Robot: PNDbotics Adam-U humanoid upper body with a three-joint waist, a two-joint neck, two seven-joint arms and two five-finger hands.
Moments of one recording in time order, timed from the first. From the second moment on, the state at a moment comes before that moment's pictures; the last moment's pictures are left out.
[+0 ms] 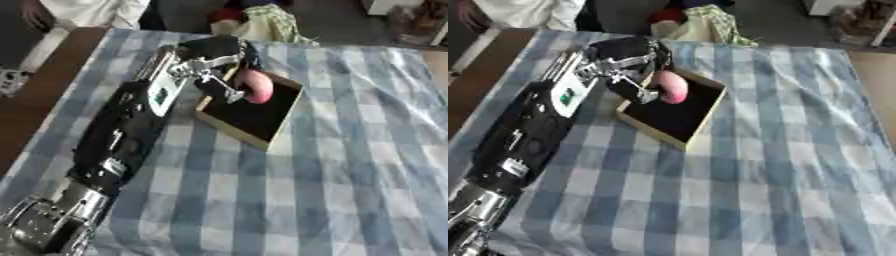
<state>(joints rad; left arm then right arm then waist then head) -0.99 0.09 -0.15 -0.97 -1.00 -0.55 -0.42 -0.11 -0.44 -0.39 -1.98 0.25 -0.28 -0.06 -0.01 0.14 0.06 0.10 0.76</state>
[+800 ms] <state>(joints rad) -0.98 0.07 -0.14 -0.91 -1.15 -0.55 -0.30 -0.11 -0.43 -0.39 -1.98 0.25 -0.28 -0.06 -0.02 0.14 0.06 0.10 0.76</state>
